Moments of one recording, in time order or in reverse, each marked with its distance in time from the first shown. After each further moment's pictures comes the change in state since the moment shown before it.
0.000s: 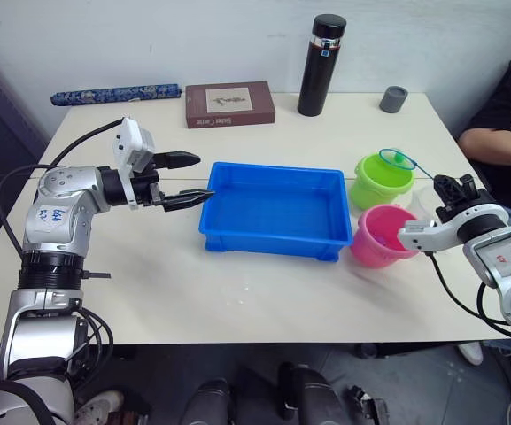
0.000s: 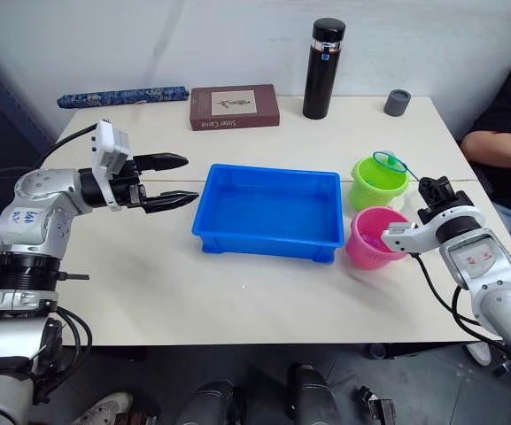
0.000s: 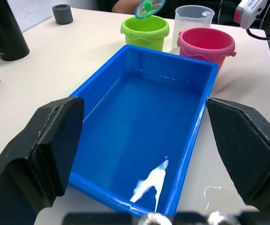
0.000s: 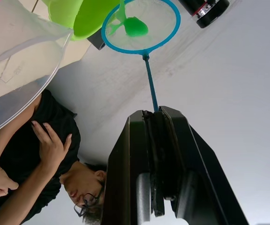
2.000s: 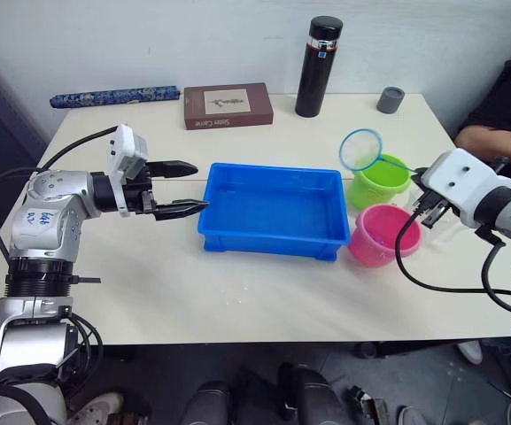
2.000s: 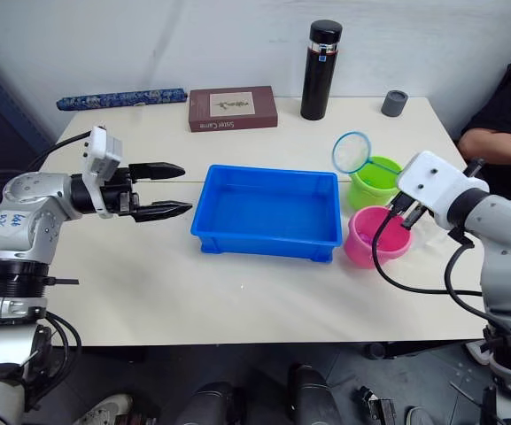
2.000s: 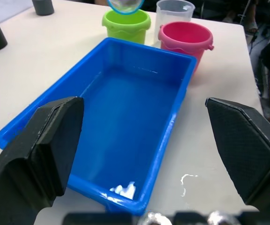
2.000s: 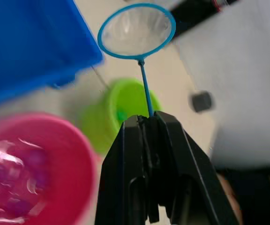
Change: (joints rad) left arm 0.054 0.063 0.011 -0.107 -0.046 0.107 -0.085; right arm -0.200 0.273 -0.439 -0.137 1.182 0.314 0.675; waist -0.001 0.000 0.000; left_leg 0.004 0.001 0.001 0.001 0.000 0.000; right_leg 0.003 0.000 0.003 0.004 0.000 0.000
